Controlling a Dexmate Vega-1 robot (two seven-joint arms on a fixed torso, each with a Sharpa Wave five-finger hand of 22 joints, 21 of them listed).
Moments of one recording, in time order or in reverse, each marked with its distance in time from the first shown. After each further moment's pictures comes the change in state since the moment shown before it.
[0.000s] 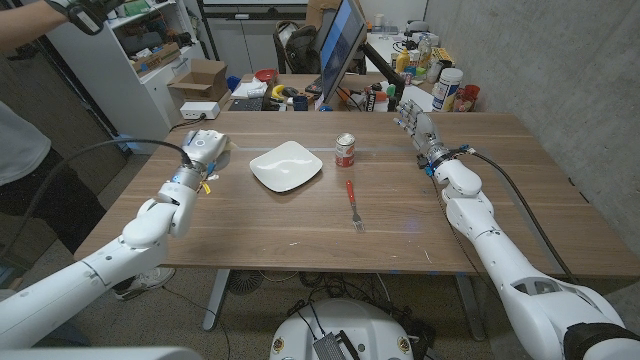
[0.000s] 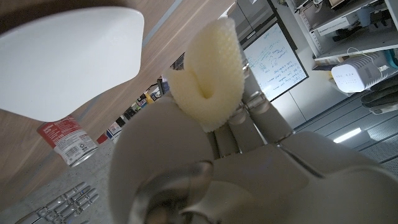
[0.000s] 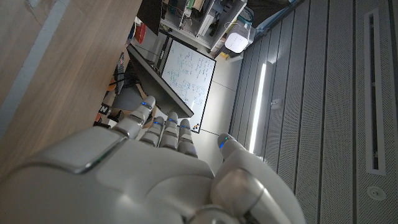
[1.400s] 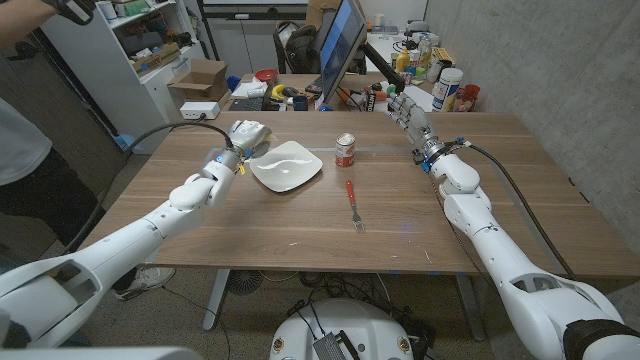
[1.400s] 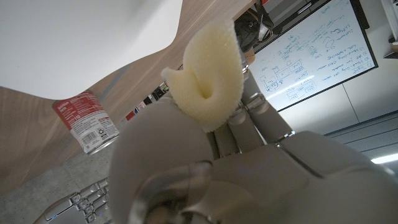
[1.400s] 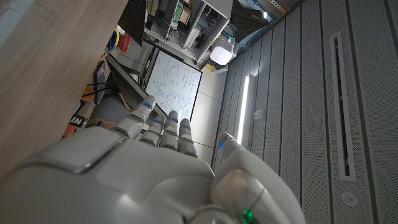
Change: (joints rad) left arm -0.413 -0.214 0.280 0.402 -0.001 -0.299 0.049; left_hand -0.008 0.008 -0.007 0.007 0.007 0.026 -0.026 -0.018 0.005 -0.005 -0.022 -0.018 0.005 0.000 -0.011 -0.010 0.014 -0.055 0.023 0.037 -0.009; right arm 0.006 -0.010 -0.031 -0.032 0.009 0.042 0.055; right_hand 0.000 0.000 0.003 0.003 0.000 0.000 0.000 0.000 0.000 0.000 0.000 0.000 0.000 0.000 0.000 0.000 0.000 0.000 0.000 -0.004 0.005
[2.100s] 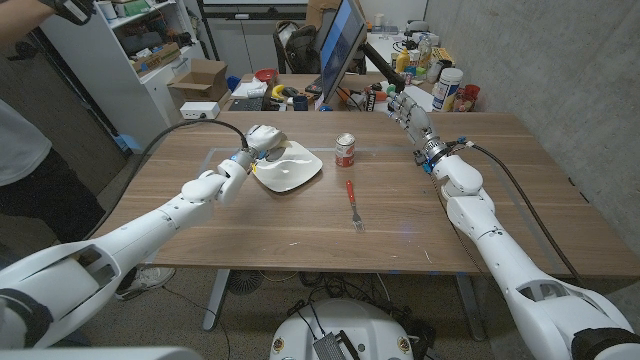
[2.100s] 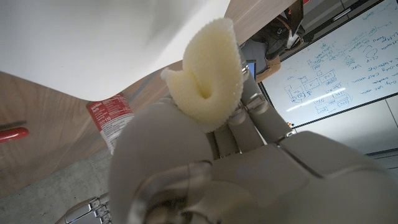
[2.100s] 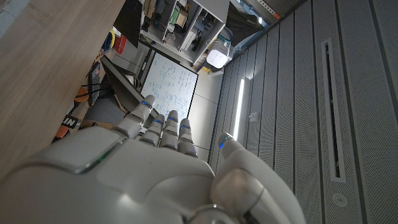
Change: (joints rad) left arm -0.074 -0.038 0.077 0.072 -0.030 -0.083 -0.076; left_hand -0.009 0.009 -0.002 0.002 0.008 0.000 0.000 -0.008 0.000 0.000 -0.002 -0.006 0.000 -0.003 -0.006 -0.002 0.005 -0.005 0.002 0.016 -0.005; right arm -0.029 -0.027 -0.011 -0.053 0.018 0.001 -0.001; right_hand 0.000 0.000 0.000 0.000 0.000 0.000 0.000 0.000 0.000 0.000 0.000 0.000 0.000 0.000 0.000 0.000 0.000 0.005 0.005 -0.008 0.000
